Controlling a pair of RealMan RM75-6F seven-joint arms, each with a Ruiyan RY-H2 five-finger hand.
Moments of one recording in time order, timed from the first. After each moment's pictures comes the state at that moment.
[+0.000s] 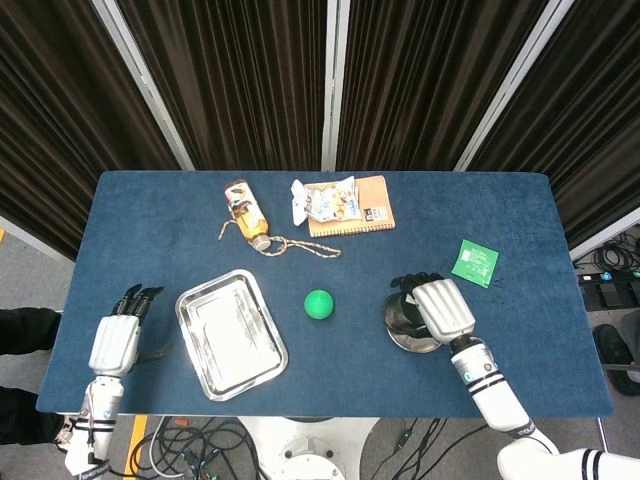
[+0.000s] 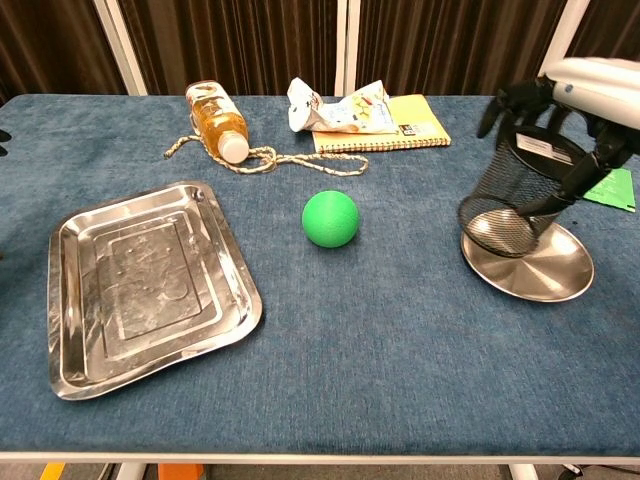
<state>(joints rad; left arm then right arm) -0.21 -1.52 -0.04 -1.50 1.42 1.45 0.09 0.52 -1.33 0.16 -1.85 -1.24 1.10 -0.45</state>
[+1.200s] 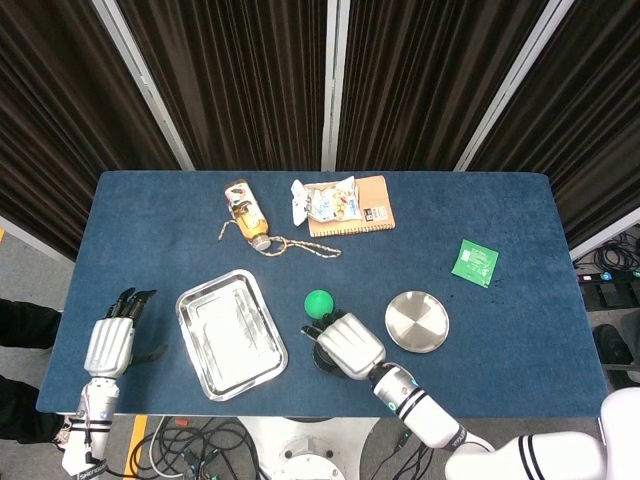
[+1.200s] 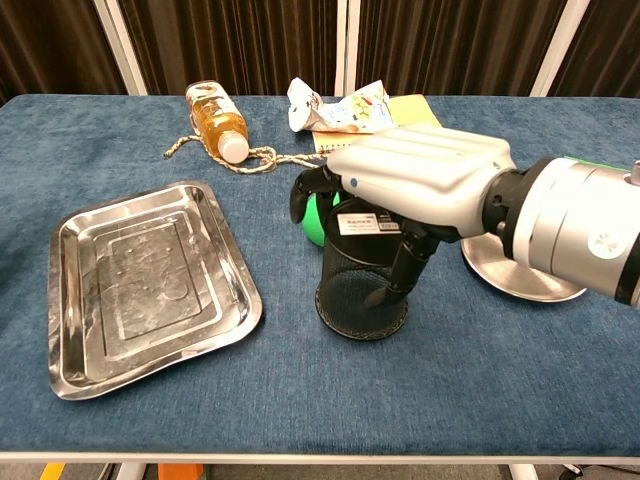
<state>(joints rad) -0.19 -1.54 -0.06 -1.43 1.42 1.43 0.05 0.75 -1.54 0.10 -1.94 -1.11 0.99 -0.81</state>
